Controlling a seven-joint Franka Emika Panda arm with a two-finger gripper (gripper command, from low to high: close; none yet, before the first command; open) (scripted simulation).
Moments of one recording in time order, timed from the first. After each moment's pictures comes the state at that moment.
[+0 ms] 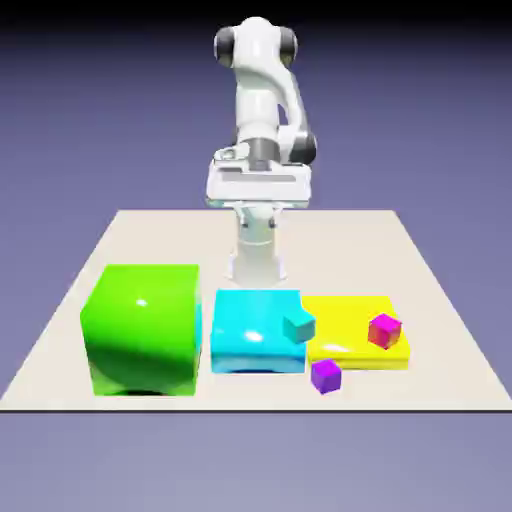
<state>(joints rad) 0.04 -0.55 -0.03 -2.79 0.02 3.05 0.74</state>
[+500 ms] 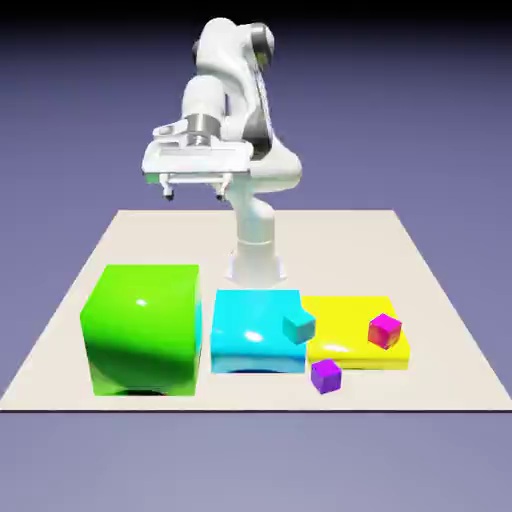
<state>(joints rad) 0.24 -0.60 -0.58 -2.71 -0.20 3.20 0.65</state>
